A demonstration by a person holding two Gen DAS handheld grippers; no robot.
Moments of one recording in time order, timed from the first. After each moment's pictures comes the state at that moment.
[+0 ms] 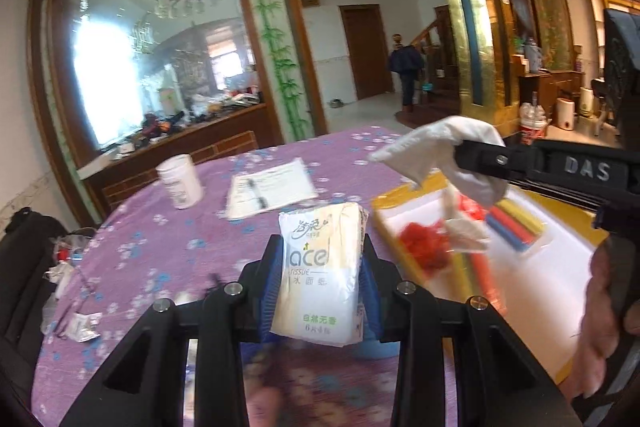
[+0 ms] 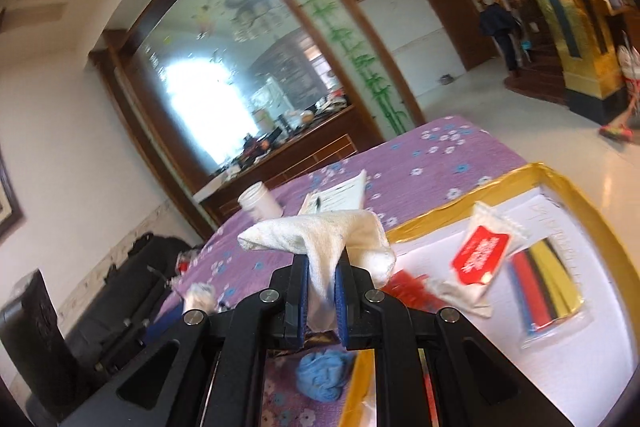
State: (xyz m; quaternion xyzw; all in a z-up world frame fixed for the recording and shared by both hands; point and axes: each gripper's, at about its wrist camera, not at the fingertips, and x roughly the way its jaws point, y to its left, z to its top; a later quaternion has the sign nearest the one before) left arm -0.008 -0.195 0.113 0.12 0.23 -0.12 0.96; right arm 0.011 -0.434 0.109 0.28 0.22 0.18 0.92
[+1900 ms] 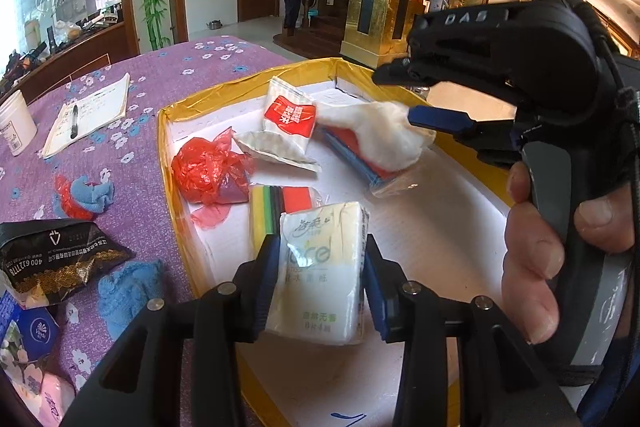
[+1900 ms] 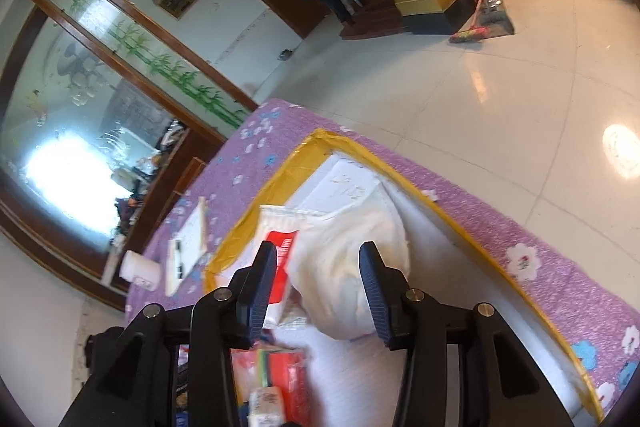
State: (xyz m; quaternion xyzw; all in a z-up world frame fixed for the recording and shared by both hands) left arm 0.013 -0.296 0.038 0.09 0.39 -0.32 0.86; right arm 0.024 -0.548 0.053 0.42 0.32 -0.06 0.84
